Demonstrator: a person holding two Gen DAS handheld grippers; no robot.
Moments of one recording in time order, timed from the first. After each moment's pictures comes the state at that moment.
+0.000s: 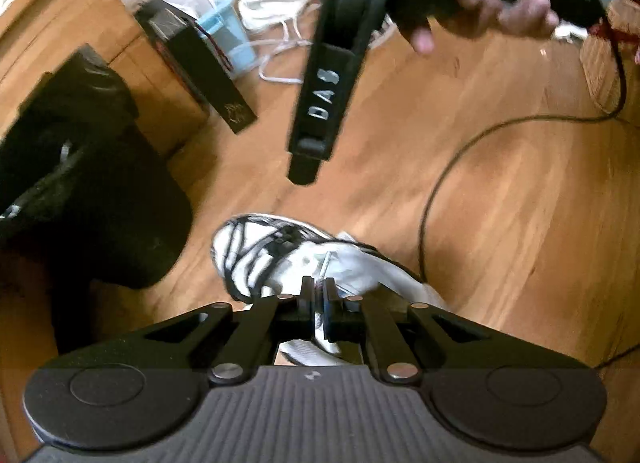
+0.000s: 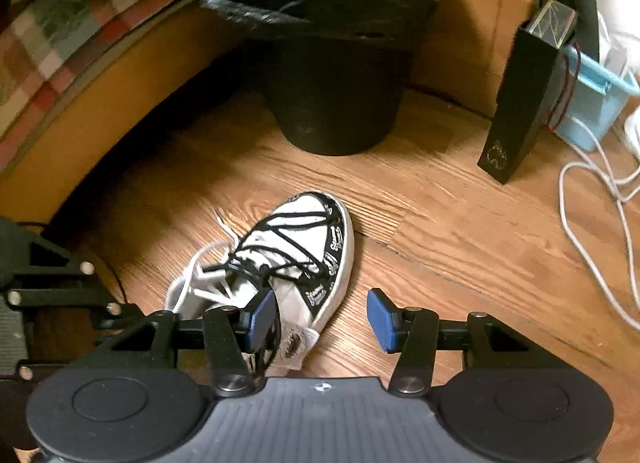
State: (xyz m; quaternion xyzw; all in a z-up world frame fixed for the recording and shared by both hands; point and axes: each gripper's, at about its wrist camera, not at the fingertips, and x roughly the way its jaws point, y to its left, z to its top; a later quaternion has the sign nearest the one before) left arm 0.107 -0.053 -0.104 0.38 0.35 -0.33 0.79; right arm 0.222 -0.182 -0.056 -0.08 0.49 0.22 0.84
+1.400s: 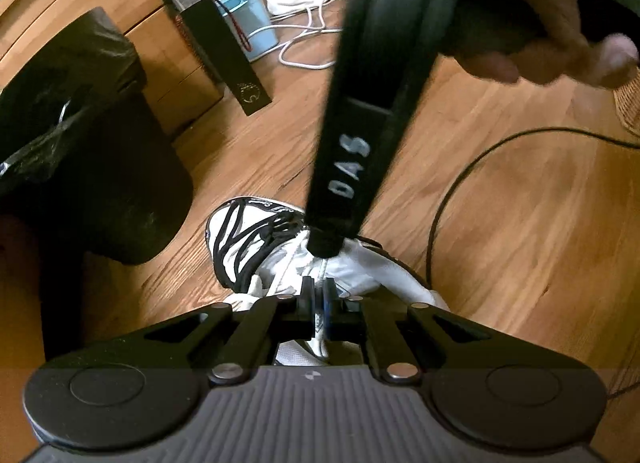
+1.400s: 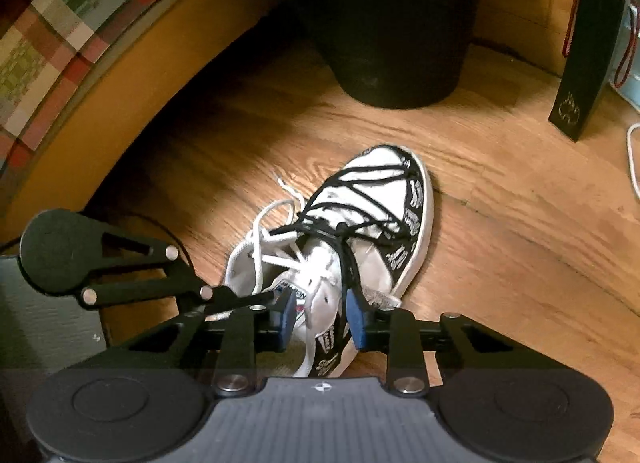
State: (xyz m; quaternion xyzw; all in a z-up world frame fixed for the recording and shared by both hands) left arm 0.119 -0.050 -0.126 0.33 0.37 -0.30 0.81; right arm 0.219 -0.156 -0.086 -0.02 0.55 0.28 0.79
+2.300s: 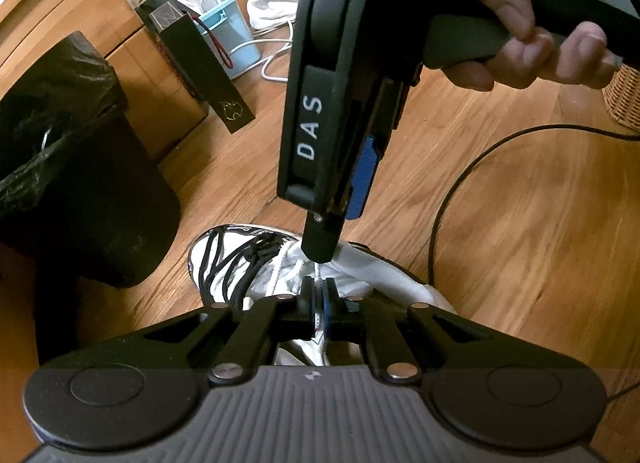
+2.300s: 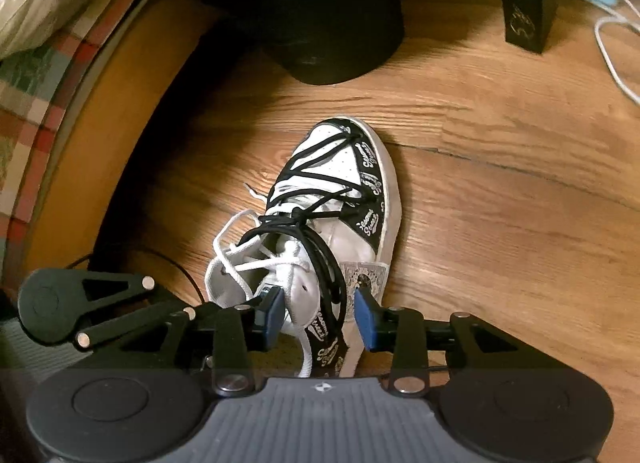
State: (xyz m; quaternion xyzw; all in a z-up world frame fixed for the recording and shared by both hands) left arm 0.114 -0.063 -0.134 0.35 0.35 -0.33 0.81; right arm 0.230 -0.202 -0.111 0.12 0.59 0.24 0.76
